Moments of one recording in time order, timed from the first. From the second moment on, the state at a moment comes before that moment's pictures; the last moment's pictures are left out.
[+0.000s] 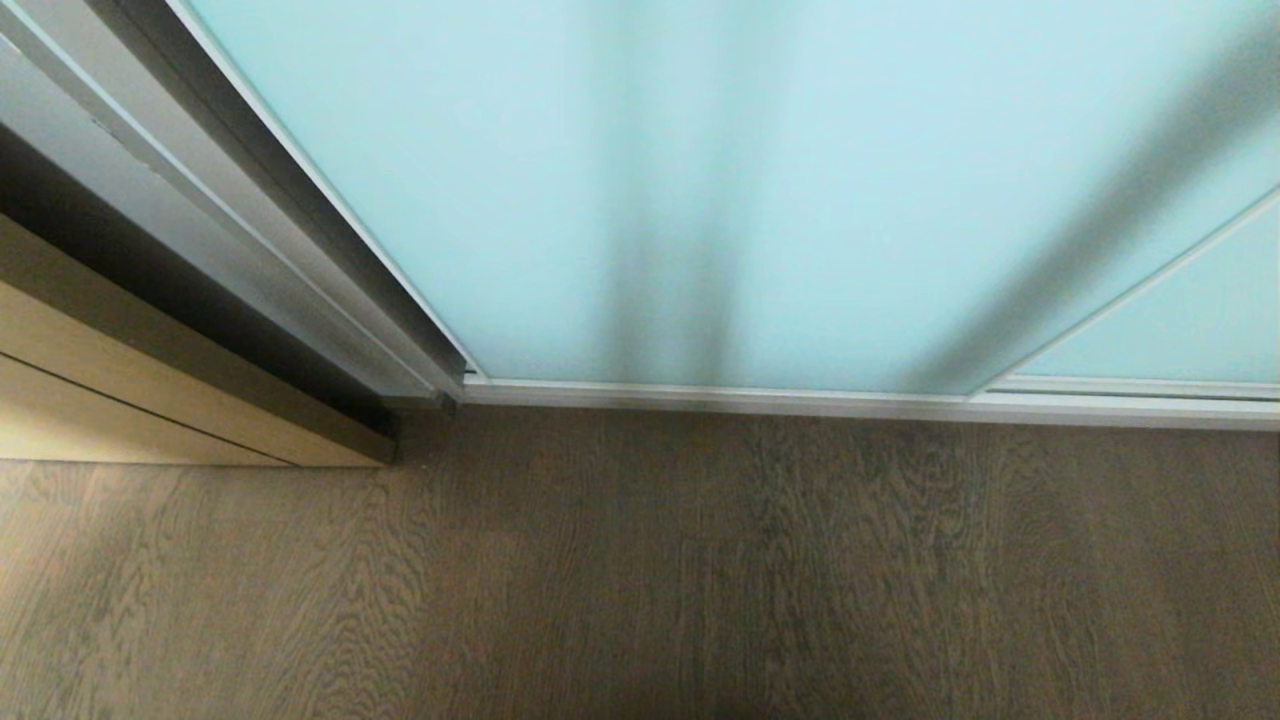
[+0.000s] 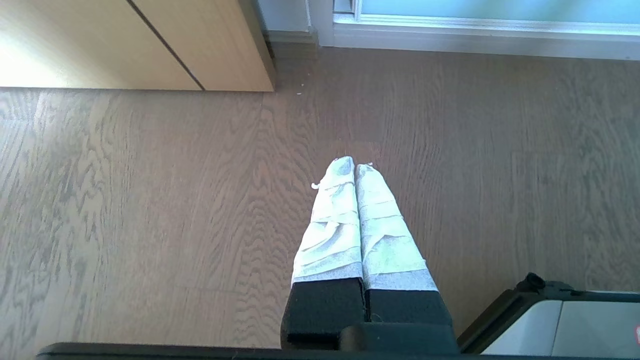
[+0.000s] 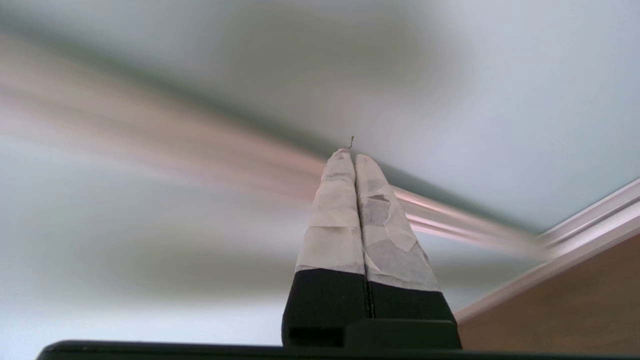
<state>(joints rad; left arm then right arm) 0.02 0.00 0.00 0.01 0.00 0.02 -0.88 1.42 -1.11 -0.76 0.70 1.20</state>
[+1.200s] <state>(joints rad) 0.02 0.00 0.00 0.01 0.00 0.02 -0.18 0.30 -0.22 -0.14 0.32 -0.02</state>
